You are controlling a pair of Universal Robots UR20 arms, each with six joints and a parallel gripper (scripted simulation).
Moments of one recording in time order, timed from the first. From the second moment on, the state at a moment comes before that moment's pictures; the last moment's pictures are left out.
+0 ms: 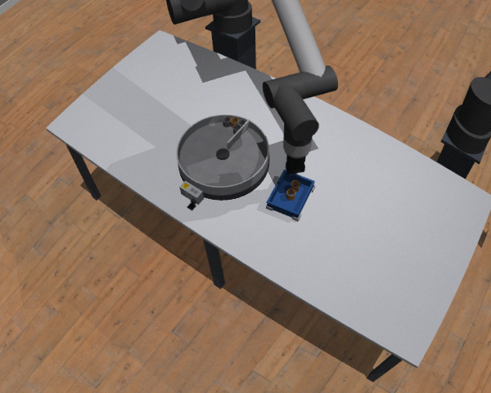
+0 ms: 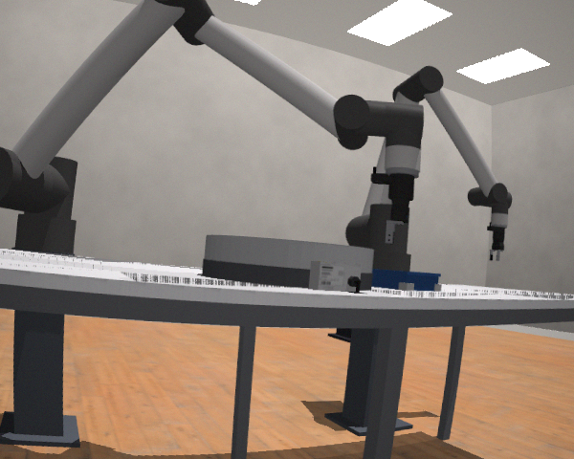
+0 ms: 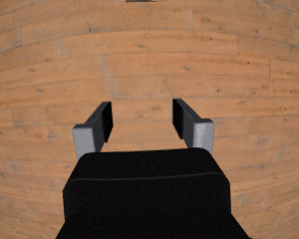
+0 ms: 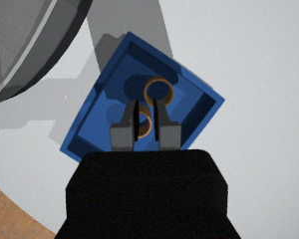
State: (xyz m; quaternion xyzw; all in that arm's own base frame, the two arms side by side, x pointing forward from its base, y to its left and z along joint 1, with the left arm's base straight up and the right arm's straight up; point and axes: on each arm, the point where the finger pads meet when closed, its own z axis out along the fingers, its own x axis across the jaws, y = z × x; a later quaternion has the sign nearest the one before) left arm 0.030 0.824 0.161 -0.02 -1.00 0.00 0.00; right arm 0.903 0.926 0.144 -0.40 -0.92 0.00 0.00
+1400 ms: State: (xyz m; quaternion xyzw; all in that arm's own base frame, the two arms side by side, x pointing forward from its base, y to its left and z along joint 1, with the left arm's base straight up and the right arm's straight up) left arm 0.030 0.824 0.161 -0.02 -1.00 0.00 0.00; right arm 0.817 0.659 0.143 -0.15 -0.99 0.00 0.00
